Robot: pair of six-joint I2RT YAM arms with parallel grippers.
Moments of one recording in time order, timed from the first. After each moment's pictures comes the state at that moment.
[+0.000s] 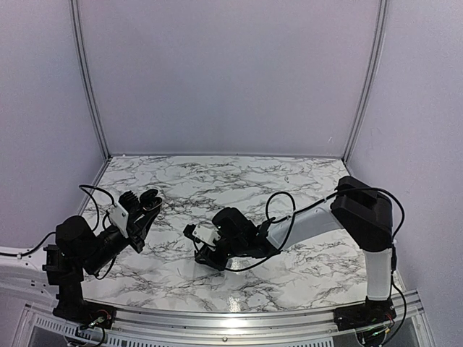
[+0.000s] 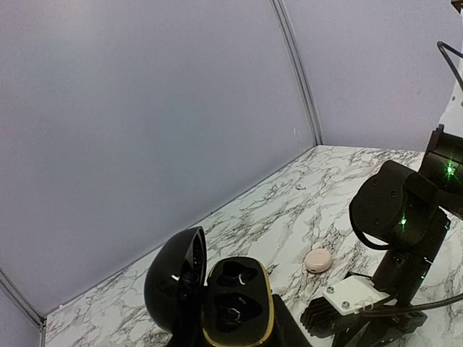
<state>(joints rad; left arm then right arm) -1.15 0.73 0.28 0.50 -0.51 0.33 1.08 2.07 1.16 0.18 -0.20 -0.07</state>
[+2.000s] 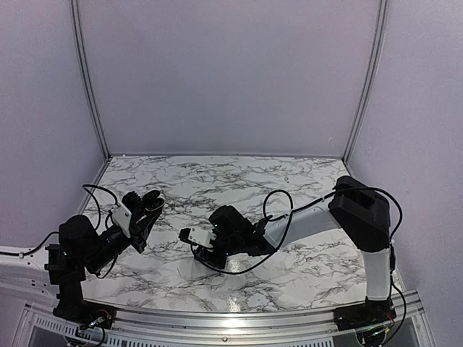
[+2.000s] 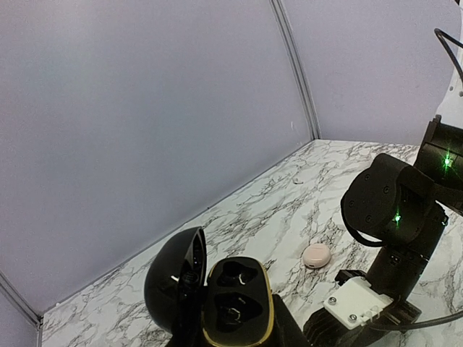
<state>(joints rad) -1.12 0.75 0.28 0.50 -0.48 0.32 1.09 2.09 1.21 0.13 -0.17 -0.29</state>
